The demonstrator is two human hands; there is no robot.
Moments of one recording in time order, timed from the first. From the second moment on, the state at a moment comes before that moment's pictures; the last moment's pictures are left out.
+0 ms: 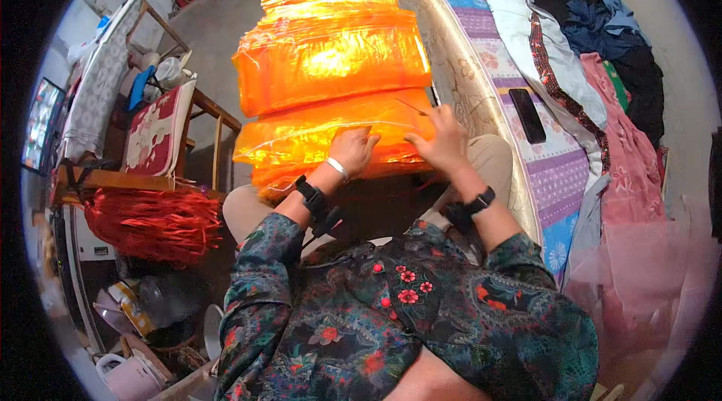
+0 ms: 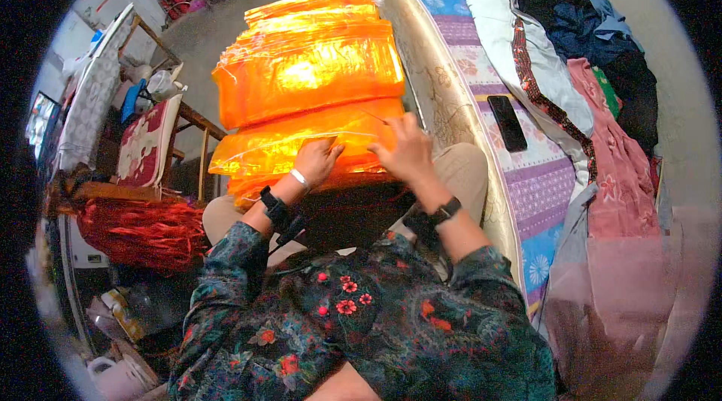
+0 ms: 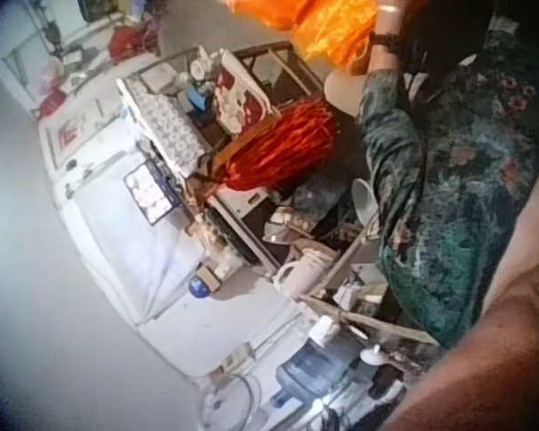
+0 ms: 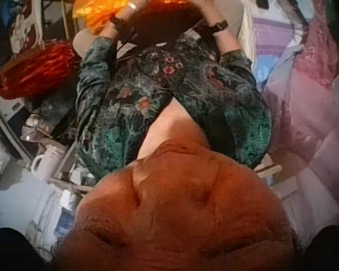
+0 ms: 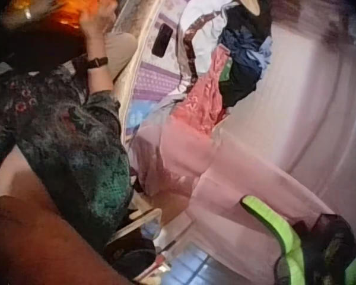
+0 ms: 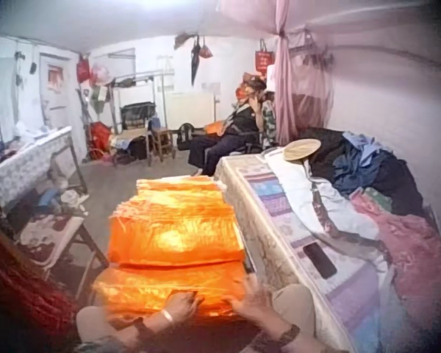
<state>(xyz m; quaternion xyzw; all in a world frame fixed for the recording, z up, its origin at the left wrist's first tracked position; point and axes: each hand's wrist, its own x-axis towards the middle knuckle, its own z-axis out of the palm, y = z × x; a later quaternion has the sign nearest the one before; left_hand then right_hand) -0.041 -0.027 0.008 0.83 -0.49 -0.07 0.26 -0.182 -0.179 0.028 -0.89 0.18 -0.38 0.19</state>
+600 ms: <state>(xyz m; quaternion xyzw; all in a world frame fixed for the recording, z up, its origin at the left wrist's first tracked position) 0.015 0.157 -0.080 0.93 -0.32 -0.05 0.17 -0.212 -0.206 -0.044 -0.94 0.26 -0.14 0.20</state>
